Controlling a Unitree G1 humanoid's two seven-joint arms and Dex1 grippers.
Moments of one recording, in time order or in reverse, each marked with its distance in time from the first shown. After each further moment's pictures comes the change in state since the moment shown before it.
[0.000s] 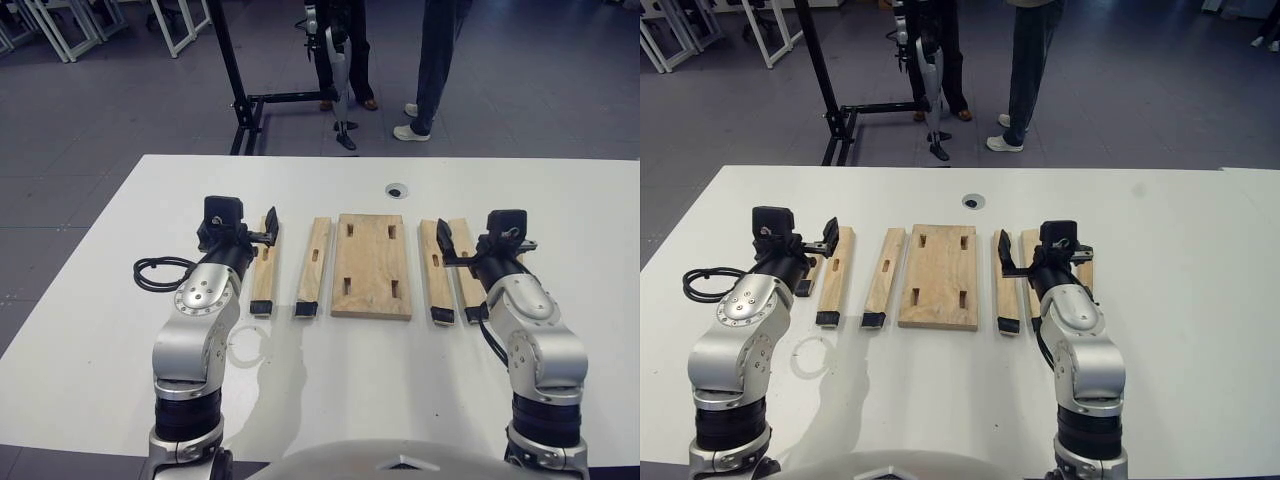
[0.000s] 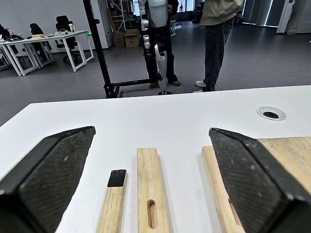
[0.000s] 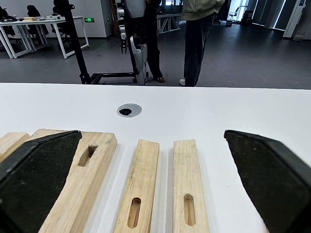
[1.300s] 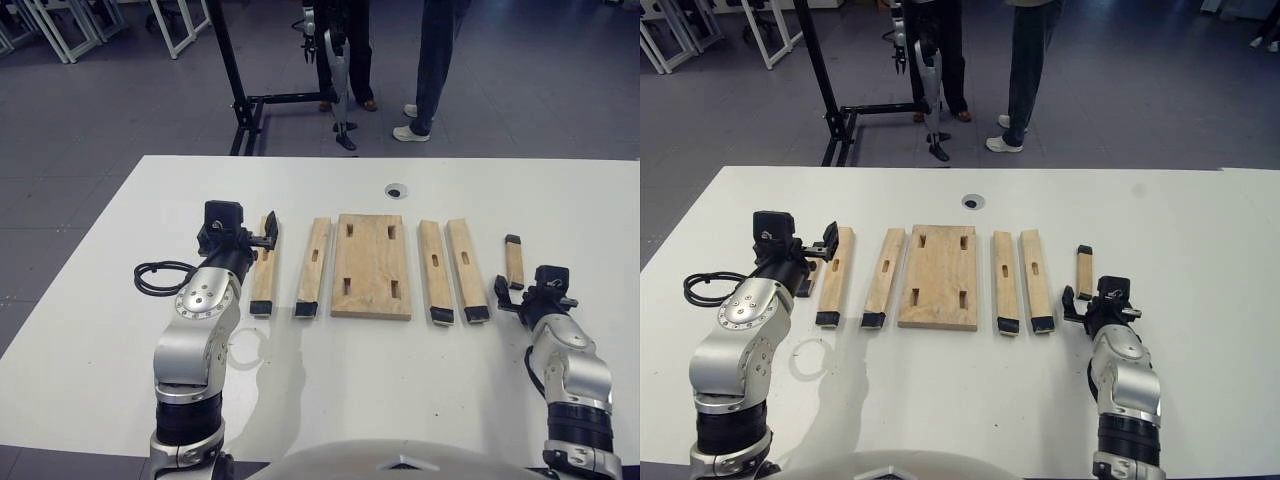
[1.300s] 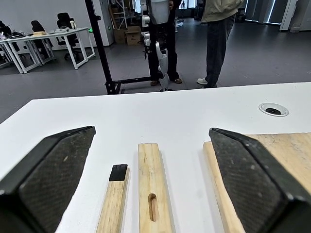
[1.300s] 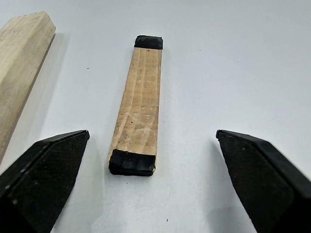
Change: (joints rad) left arm 0.020 -0.009 0.000 -0.006 0.013 0.003 -0.001; right arm 0.080 -0.136 -0.233 0.509 0.018 -0.195 0.074
